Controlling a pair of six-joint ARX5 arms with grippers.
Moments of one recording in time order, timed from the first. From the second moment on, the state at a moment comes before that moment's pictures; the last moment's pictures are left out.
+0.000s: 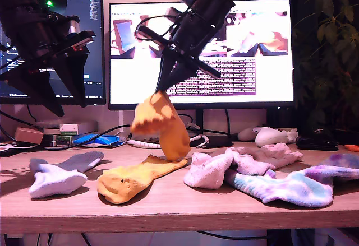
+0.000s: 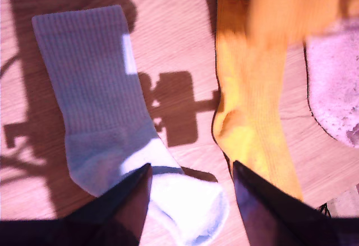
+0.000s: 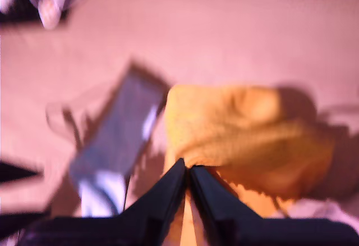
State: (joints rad) left arm -0.24 1.69 1.39 -0.92 0.31 -0.04; right arm 0.57 2.09 1.90 -0.73 -0.28 0.31
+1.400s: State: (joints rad) left arm -0.23 1.69 1.39 -0.94 0.31 -0.01; right arm 0.72 2.09 1.81 -1.01 -0.55 0.37
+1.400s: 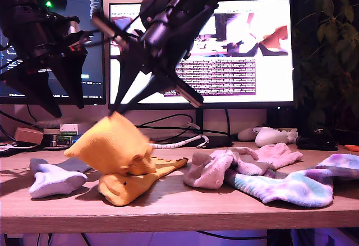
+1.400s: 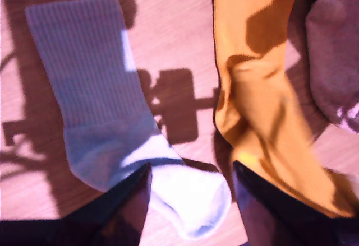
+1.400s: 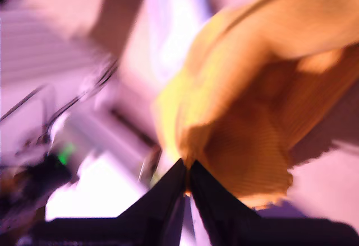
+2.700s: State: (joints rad) left arm -0.24 1.51 1.39 -1.00 0.47 0.02; right arm 0.65 1.91 1.80 -0.90 -0.48 0.31
